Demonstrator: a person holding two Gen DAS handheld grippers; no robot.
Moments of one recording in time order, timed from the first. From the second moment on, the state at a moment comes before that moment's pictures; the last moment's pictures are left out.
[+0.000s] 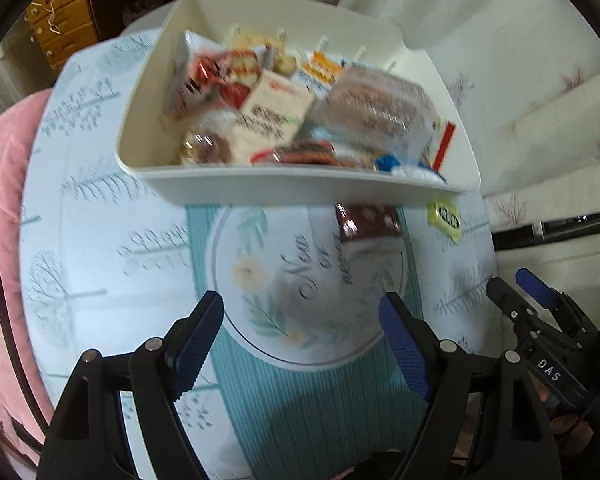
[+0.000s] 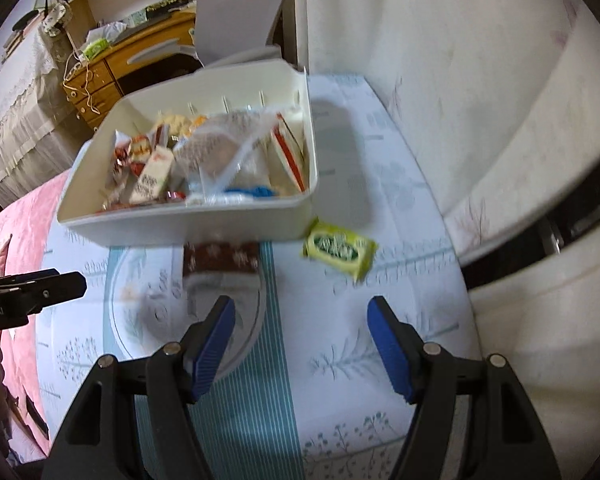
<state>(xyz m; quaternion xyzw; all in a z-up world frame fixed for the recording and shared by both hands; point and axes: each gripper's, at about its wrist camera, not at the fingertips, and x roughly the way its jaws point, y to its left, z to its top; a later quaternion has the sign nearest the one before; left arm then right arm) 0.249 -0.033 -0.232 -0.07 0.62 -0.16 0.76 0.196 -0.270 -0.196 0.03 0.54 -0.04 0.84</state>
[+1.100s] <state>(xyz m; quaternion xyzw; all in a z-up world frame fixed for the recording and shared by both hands) 0.264 -0.161 -0.291 -0.09 0.61 0.01 0.79 0.227 -0.345 -0.262 -0.10 0.48 0.18 0.85</state>
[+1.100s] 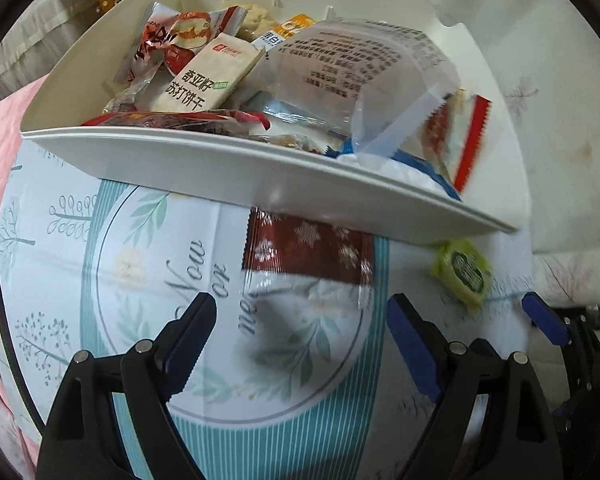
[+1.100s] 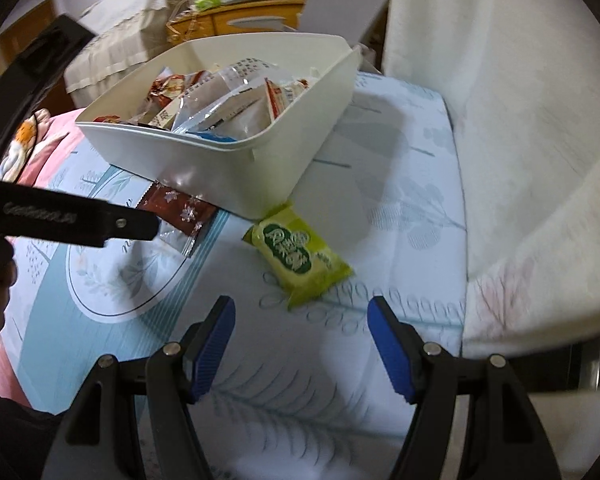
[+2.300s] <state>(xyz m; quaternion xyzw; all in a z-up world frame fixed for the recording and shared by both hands) 0.278 -0.188 -0.317 -0.08 0.57 0.00 0.82 0.245 -0.311 -0.293 -0.15 0.48 0.23 0.83</state>
